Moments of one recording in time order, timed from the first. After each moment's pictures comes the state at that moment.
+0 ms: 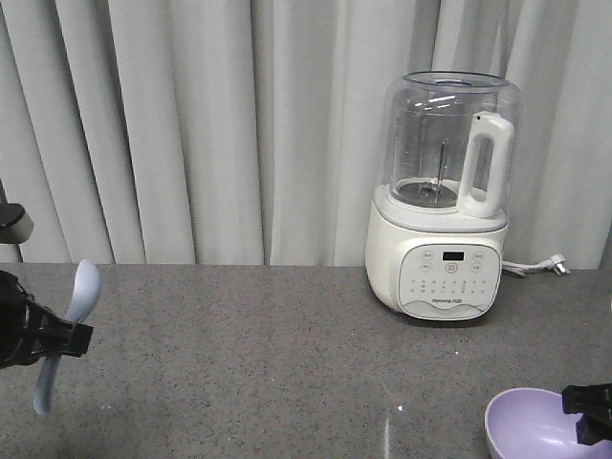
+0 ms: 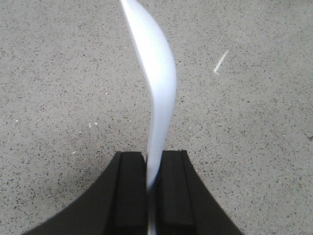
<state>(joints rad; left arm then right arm) -0.14 1.32 -1.21 -0.31 0.84 0.21 -0.13 1.45 -1.02 0.01 0.79 0.12</state>
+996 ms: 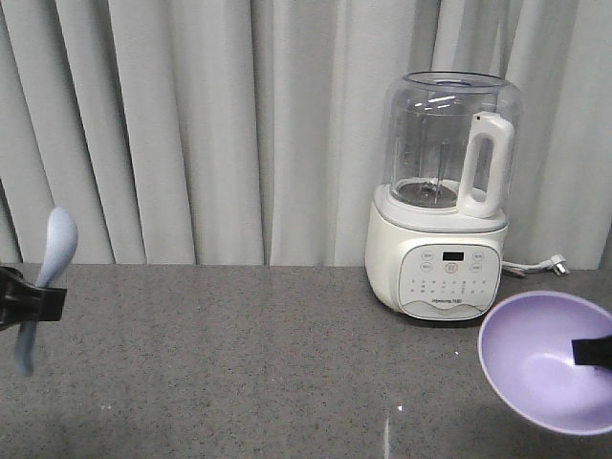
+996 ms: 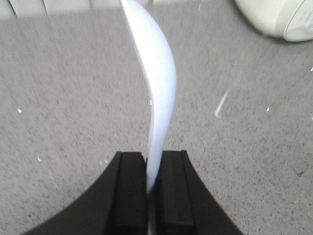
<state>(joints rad) -0.14 1.18 -1.20 -0.31 0.75 0.22 -0.13 1.18 -1.02 0.27 0.65 -0.25</state>
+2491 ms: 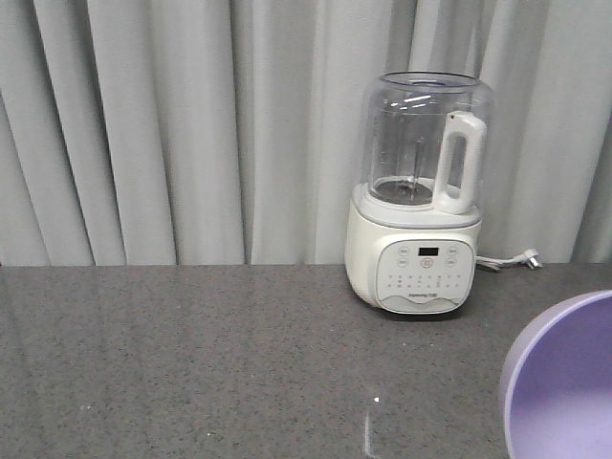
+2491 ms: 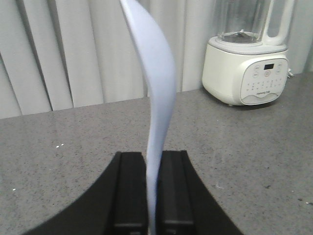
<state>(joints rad) -0.14 0.44 -0.70 -0.31 0.54 0.26 -0.13 0.47 -0.61 0.92 0.45 -0.90</state>
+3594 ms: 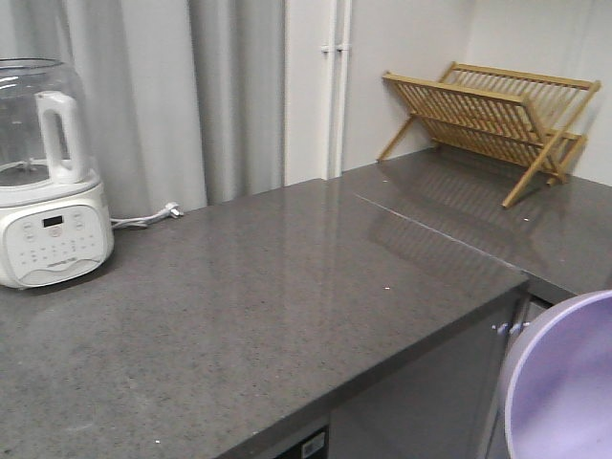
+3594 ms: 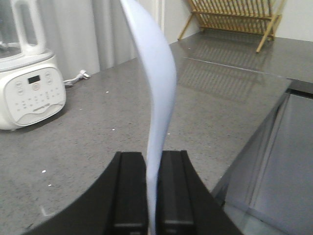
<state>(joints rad) -0.14 0.44 -0.70 -0.31 0.54 0.26 -0.13 0.47 -0.61 0.92 0.45 -0.90</state>
